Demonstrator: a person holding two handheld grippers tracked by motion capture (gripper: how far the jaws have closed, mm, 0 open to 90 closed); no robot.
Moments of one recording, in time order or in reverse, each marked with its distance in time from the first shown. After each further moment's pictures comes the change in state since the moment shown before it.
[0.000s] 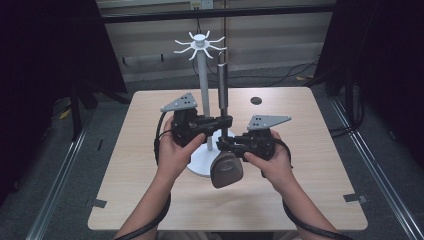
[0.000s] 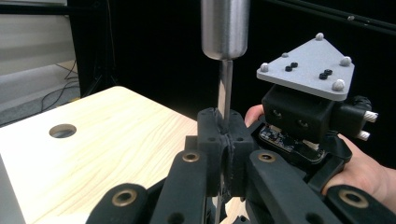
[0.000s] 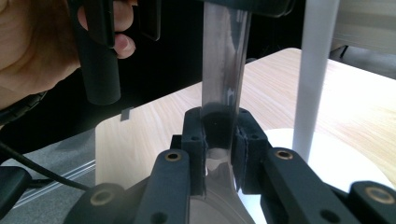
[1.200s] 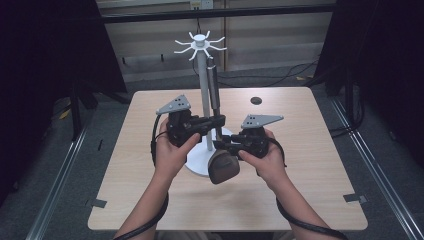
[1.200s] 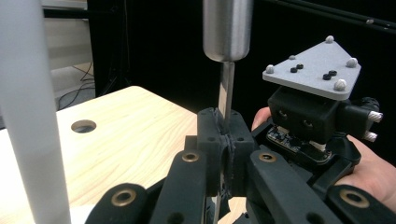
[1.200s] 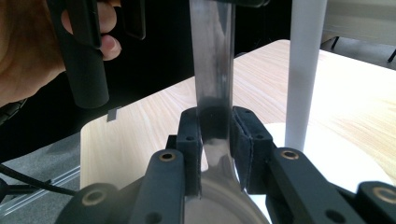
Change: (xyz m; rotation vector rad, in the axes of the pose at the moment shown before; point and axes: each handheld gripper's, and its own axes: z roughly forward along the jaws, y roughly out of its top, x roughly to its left) left arm 0.018 -0.012 -0.004 -0.021 0.050 -0.011; right arm -0.009 -0.005 0.017 0.022 -0.040 0.029
